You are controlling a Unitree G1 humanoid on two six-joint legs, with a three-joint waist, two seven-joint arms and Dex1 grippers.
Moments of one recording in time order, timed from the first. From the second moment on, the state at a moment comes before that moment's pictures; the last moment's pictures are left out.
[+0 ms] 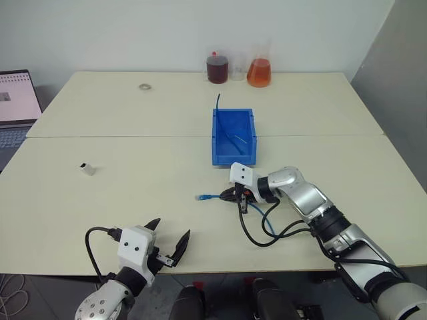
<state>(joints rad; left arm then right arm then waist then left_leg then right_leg) 0.55 0.29 0.09 -0.68 -0.21 0.29 -0.40 -0.78 -0.31 0.51 0.38 0.02 0.29 1.04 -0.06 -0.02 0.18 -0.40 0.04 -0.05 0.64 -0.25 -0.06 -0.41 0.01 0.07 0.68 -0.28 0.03</state>
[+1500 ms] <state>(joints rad) -0.51 0.65 -0.17 0.42 -0.22 -0.01 -1.33 -0.48 -0.71 -0.03 -0.53 0.61 1.07 1.02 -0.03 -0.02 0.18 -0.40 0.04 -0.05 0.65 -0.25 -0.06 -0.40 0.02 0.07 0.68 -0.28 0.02</state>
